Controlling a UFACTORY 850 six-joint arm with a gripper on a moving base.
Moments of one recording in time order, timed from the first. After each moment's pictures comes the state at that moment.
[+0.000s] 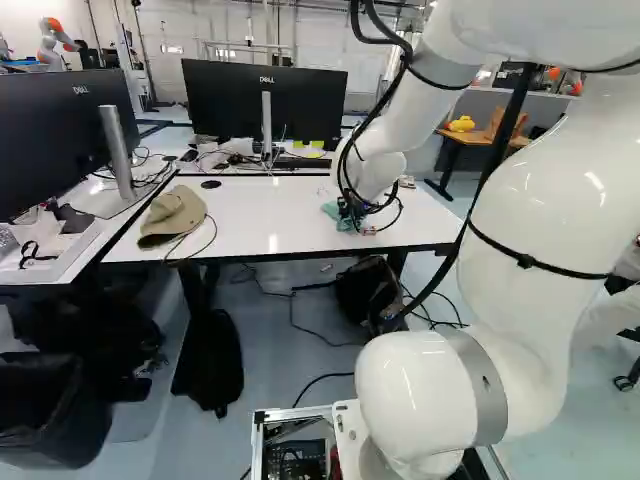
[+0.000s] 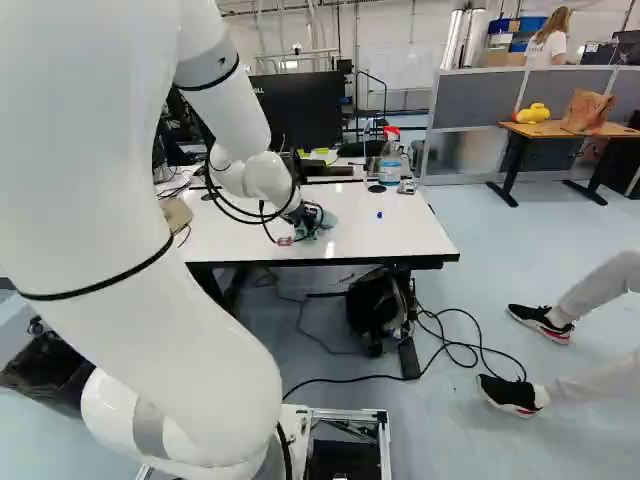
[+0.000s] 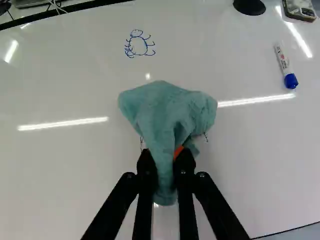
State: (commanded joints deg) arm -2.3 -4.3 -37.4 4.1 5.0 0.0
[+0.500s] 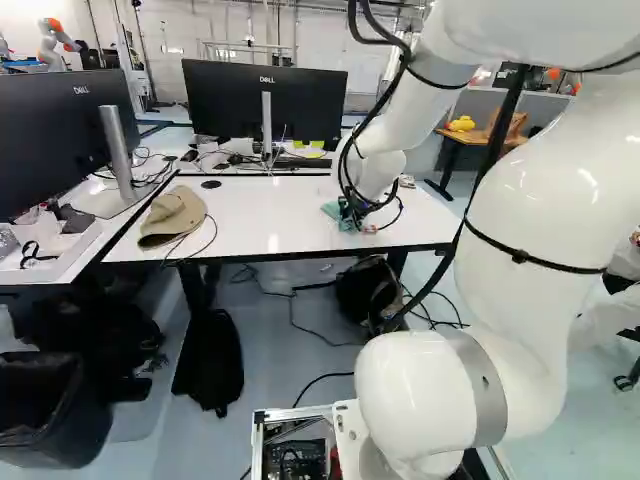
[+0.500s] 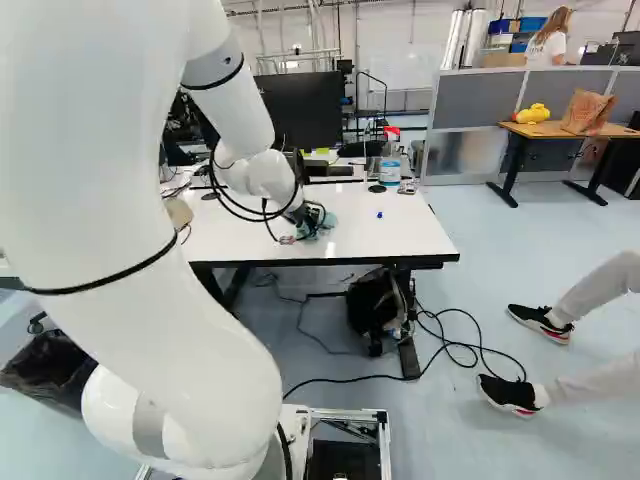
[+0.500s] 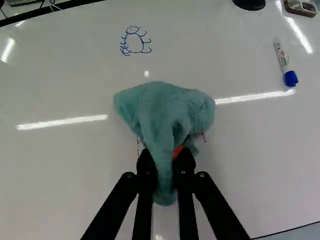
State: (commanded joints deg) arm -3.5 -6.6 -39.9 4.1 4.2 0.0
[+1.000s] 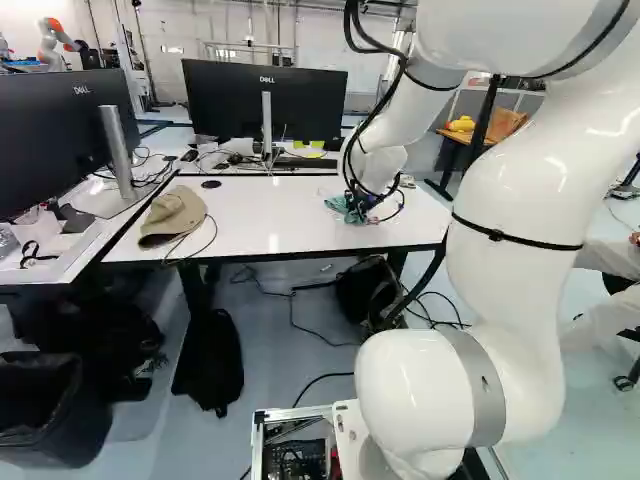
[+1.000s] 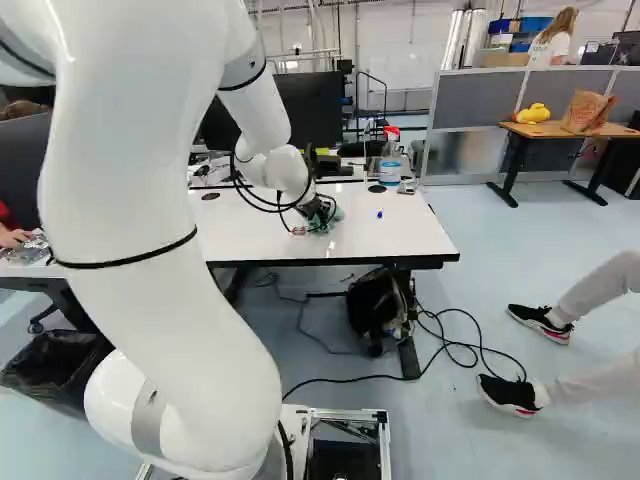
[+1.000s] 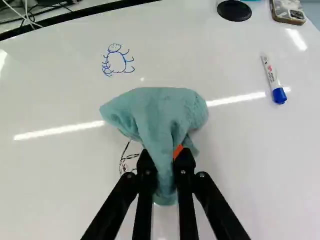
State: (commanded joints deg) arm -6.3 -12.8 -47.0 4.1 4.2 0.0
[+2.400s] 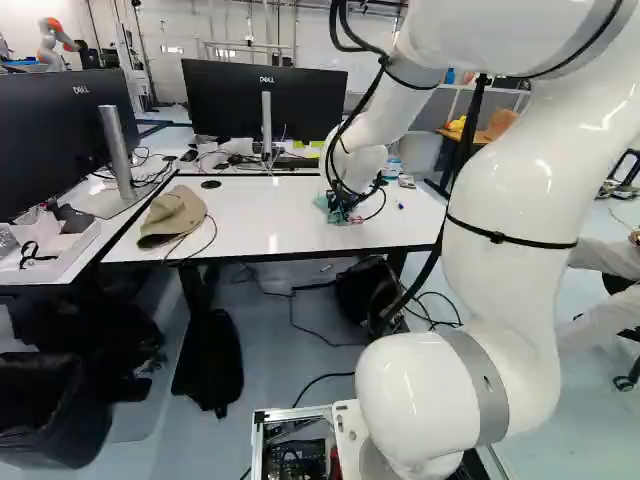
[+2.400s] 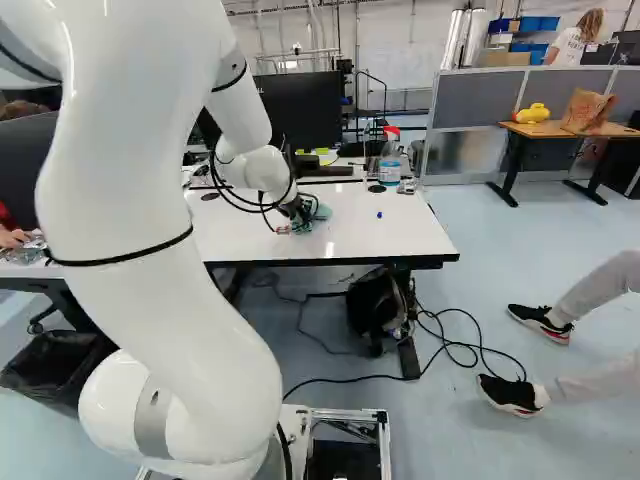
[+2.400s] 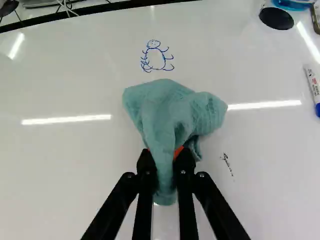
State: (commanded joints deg) arm 0.9 -11.0 -44.9 4.1 4.2 0.0
